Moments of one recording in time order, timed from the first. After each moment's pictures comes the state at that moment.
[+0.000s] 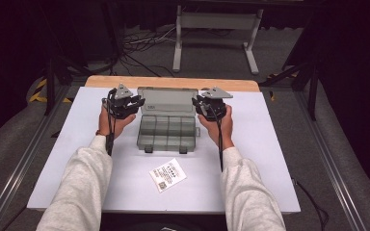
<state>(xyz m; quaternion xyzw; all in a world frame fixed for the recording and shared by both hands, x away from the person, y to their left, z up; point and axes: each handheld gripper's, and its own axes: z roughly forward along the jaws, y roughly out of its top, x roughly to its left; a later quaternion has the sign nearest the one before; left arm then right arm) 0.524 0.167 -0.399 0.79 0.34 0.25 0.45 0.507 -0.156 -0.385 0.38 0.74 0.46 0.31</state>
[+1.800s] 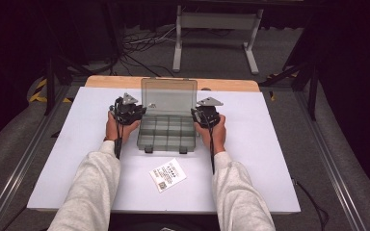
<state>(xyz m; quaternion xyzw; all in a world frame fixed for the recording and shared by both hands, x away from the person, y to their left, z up) 0.539 0.159 -0.445 0.79 0.40 0.23 0.40 0.524 -0.147 -0.441 0.45 0.74 0.41 0.29</state>
